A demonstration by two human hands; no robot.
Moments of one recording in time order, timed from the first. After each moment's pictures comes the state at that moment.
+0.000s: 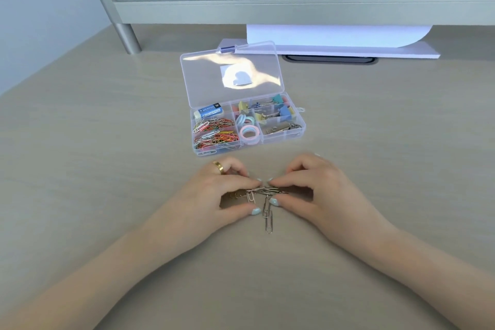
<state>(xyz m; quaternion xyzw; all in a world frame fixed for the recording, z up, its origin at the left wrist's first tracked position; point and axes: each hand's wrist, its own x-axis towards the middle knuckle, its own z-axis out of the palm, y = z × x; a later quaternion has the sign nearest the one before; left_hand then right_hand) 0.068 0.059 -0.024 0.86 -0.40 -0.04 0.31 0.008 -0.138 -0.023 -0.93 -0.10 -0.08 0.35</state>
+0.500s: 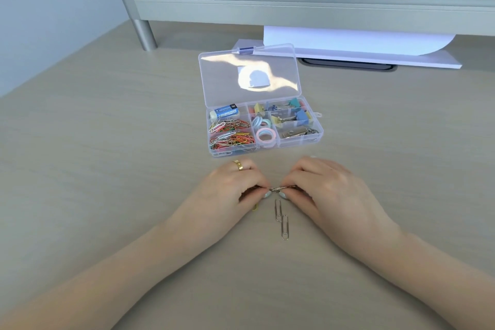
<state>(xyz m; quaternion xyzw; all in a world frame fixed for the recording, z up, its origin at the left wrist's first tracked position) 0.068 0.051 -0.024 0.86 -0.39 0.04 0.32 0.018 -0.125 -0.024 -0.96 -0.14 -0.19 0.15</state>
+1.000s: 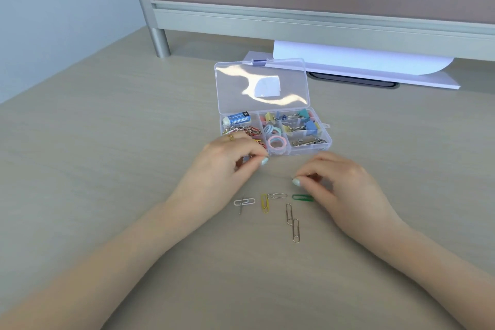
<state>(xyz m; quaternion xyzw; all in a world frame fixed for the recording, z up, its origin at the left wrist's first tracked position) 0.088 0.063 -0.001 0.85 -0.34 0.13 0.37 0.028 -0.130 -0.015 -0.94 -0.10 -0.15 0.29</state>
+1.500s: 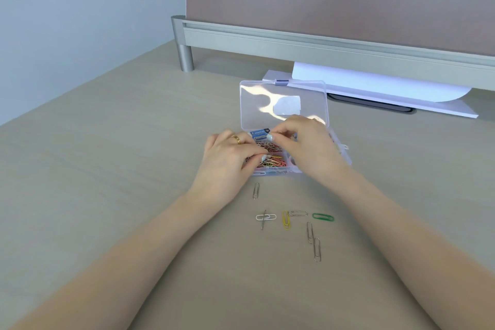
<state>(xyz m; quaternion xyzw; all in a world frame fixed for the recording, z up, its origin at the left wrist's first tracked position) 0.130 0.078 -0.022 0.88 -0.27 0.24 0.29 0.128 -0.079 0.011 -0.93 -0.10 -0.16 0.33</state>
